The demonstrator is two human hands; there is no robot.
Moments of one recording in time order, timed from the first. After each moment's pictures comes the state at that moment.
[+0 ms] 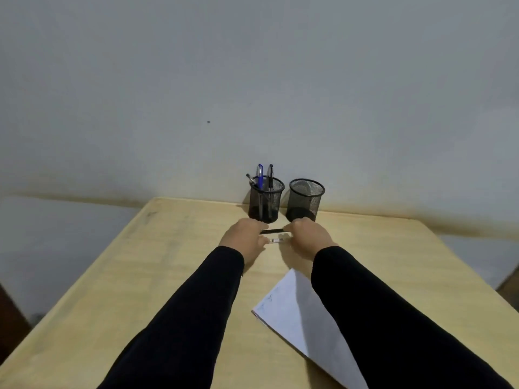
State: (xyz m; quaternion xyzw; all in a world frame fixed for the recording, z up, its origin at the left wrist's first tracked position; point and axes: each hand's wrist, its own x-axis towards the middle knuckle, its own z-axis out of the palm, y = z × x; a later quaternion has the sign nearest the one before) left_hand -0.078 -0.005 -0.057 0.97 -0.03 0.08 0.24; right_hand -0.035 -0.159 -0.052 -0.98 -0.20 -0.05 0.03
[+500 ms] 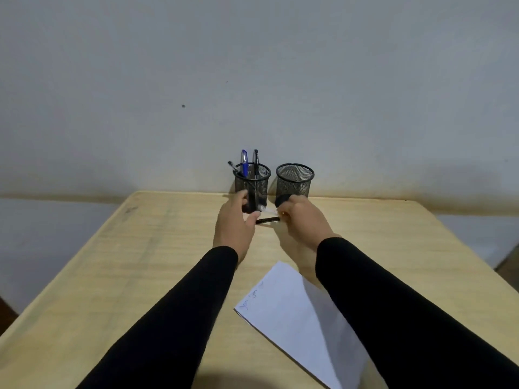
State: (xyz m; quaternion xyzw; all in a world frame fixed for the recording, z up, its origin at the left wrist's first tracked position) left_hand -0.048 -0.027 -0.085 0.87 0.04 0.23 0.44; right_hand -0.018 -0.182 -0.059 -0.94 -0.25 -0.15 0.17
